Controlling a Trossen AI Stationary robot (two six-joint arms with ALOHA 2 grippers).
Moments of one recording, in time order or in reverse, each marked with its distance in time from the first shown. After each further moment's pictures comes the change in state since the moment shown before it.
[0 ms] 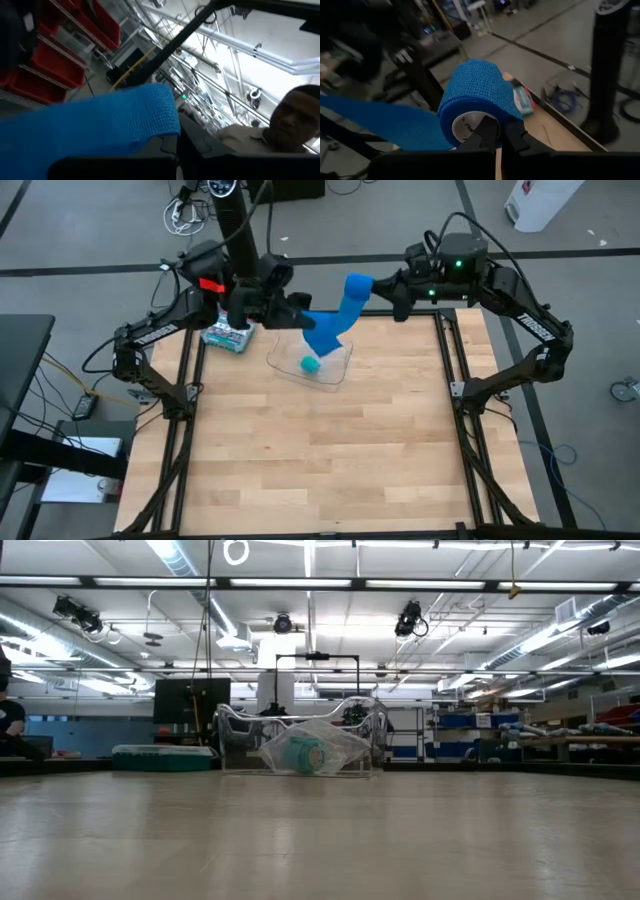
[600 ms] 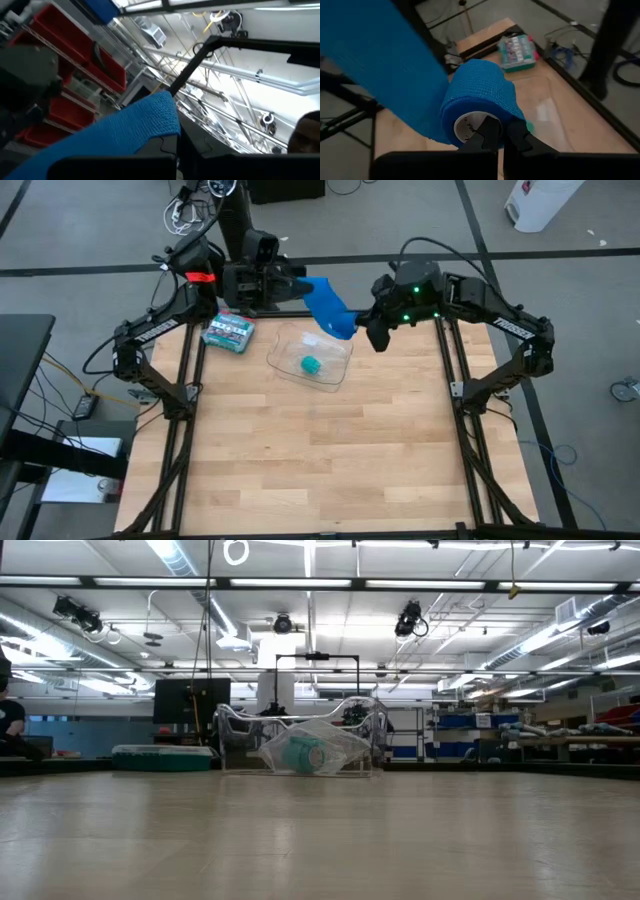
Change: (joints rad) left arm 0.063 0.001 0.000 0.151 -0.128 0.003; right arm 0.140 0.110 -0.001 -0.143 0.050 -0.055
